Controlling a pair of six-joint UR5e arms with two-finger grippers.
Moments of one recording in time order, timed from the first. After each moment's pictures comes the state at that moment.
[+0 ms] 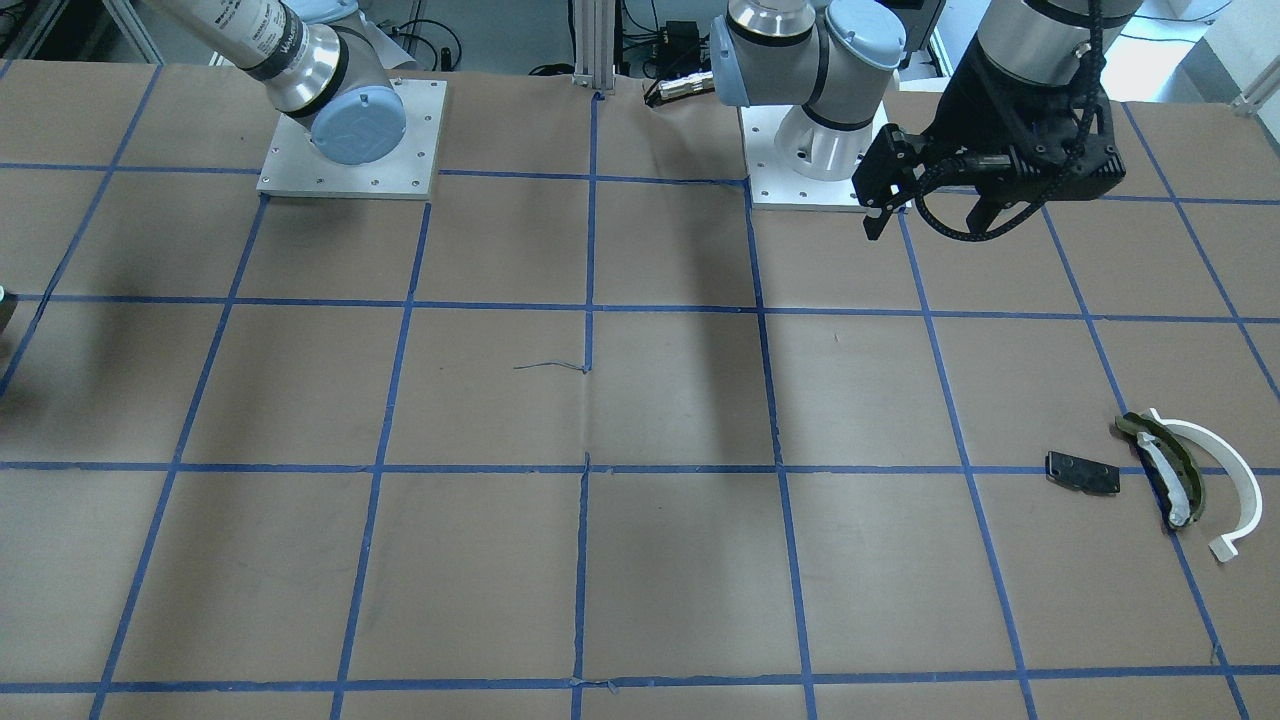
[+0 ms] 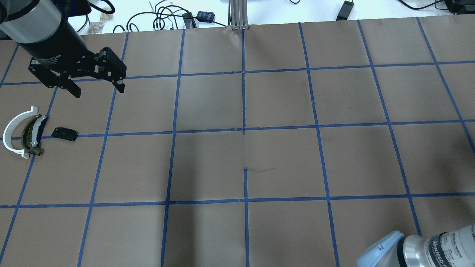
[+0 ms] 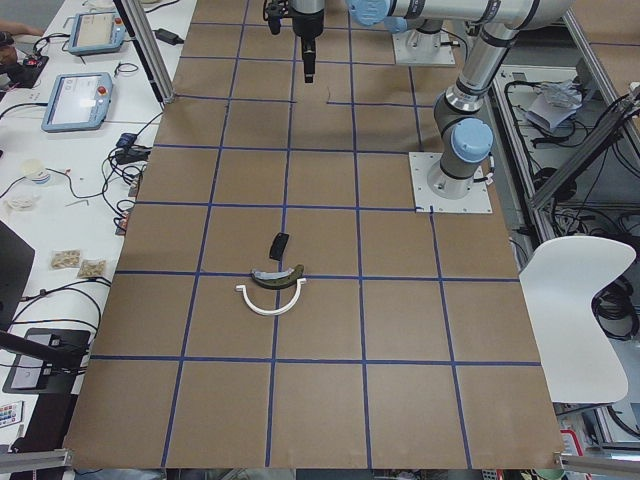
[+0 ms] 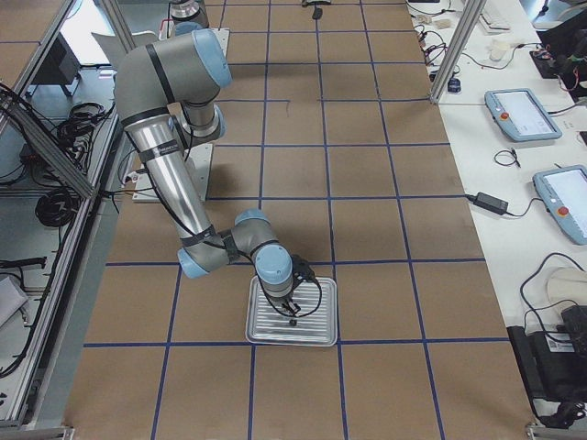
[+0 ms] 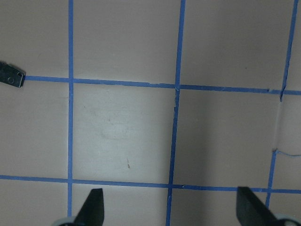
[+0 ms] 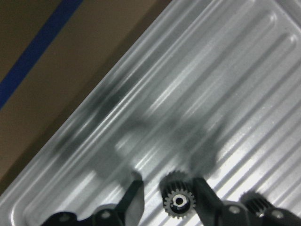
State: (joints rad) left arm -1.48 -1.52 -1.55 -1.64 1.56 0.02; right arm 0.46 -1.05 1.79 -2.35 -1.53 -1.80
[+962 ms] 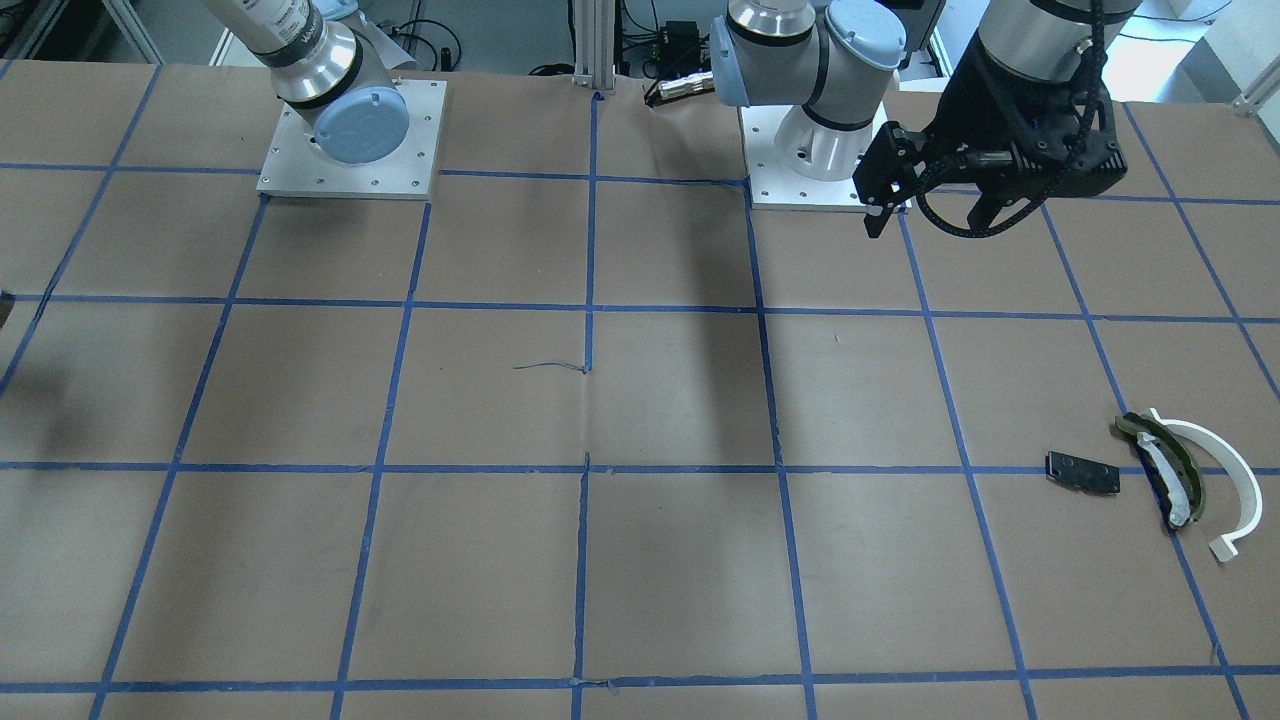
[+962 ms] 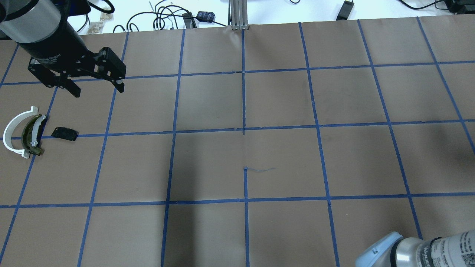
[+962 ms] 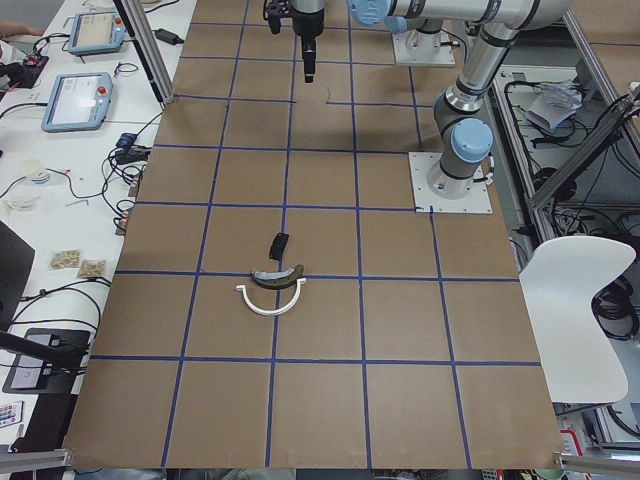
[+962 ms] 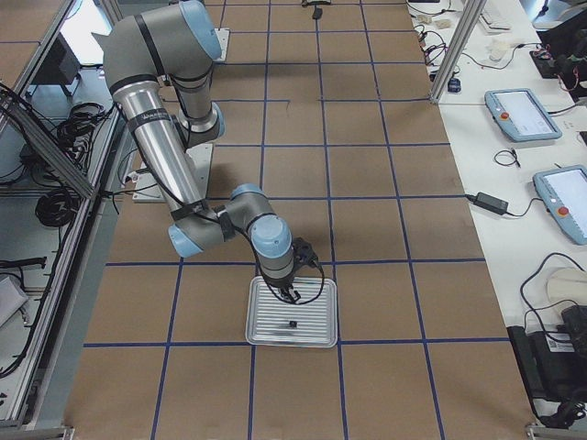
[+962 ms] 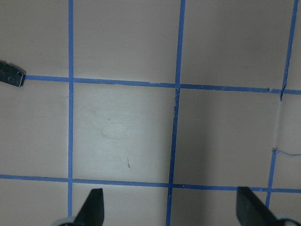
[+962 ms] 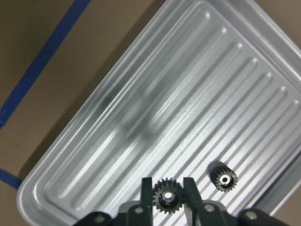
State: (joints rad) left arm -1.48 -1.51 -1.55 -1.65 1.56 0.02; right arm 0.50 -1.27 1.79 -2.22 -1.54 -1.65
